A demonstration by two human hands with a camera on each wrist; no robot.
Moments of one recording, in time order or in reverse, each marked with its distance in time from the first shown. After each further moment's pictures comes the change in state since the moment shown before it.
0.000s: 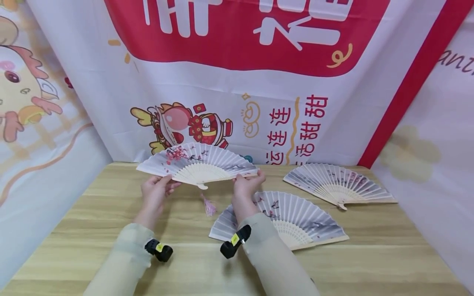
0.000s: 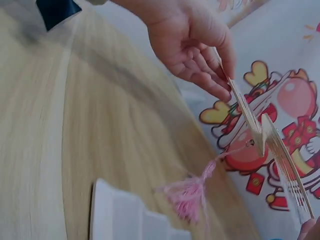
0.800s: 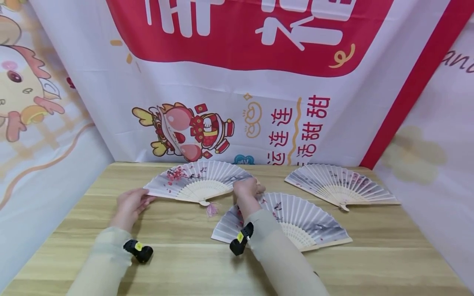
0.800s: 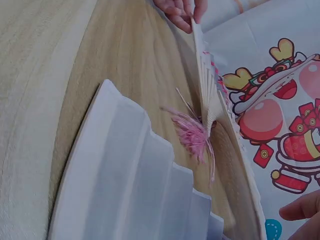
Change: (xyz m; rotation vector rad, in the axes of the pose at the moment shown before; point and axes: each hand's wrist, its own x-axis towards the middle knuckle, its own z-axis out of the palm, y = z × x) left_hand 0.023 -0.006 -0.081 0.143 0.092 -0.252; right_hand 0.010 0.007 -0.009 -0.956 -0.033 0.052
